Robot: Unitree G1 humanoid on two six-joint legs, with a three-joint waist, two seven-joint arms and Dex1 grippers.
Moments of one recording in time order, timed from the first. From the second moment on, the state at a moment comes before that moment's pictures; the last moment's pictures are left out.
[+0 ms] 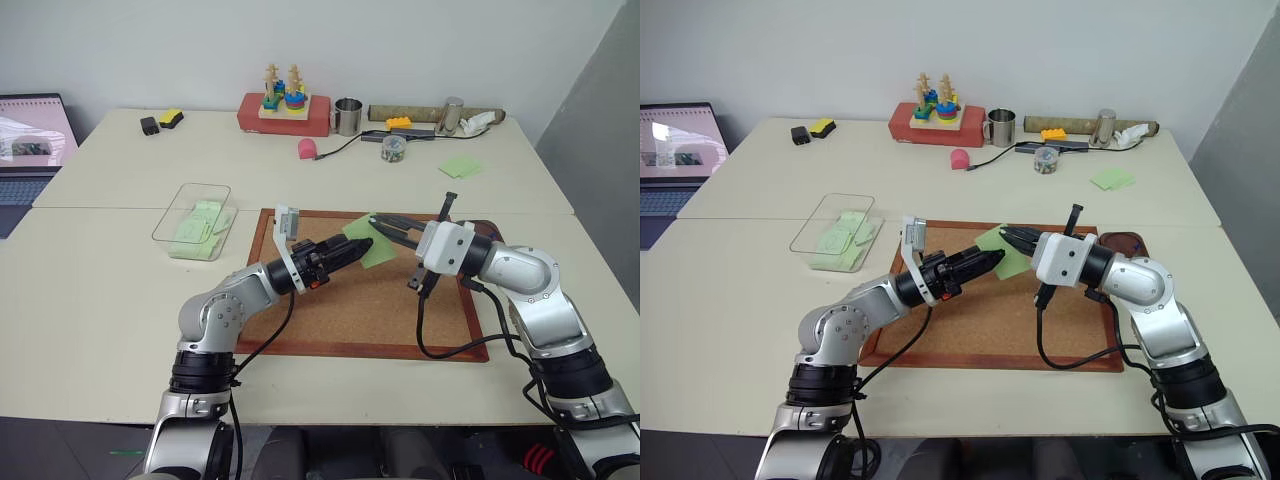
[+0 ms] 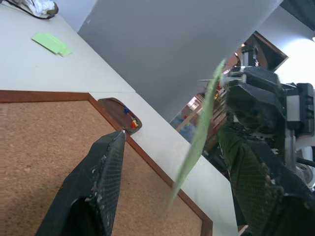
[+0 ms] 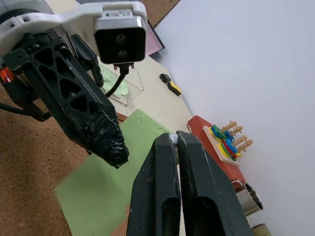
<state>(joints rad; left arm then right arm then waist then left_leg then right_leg) -0.49 0.22 0.07 0.01 -0.80 0.80 -0.74 -0.48 -0.53 0.16 -0.18 -0.02 -0.19 0.76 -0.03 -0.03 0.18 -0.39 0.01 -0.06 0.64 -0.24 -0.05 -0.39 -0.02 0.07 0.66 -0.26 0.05</state>
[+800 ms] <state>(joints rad) -0.49 0.21 0.05 0.04 -0.75 0.76 -0.76 -0.46 -0.49 0.16 -0.20 0.01 -0.13 0.76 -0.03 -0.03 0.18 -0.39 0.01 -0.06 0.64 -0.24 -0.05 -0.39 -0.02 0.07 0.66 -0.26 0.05</state>
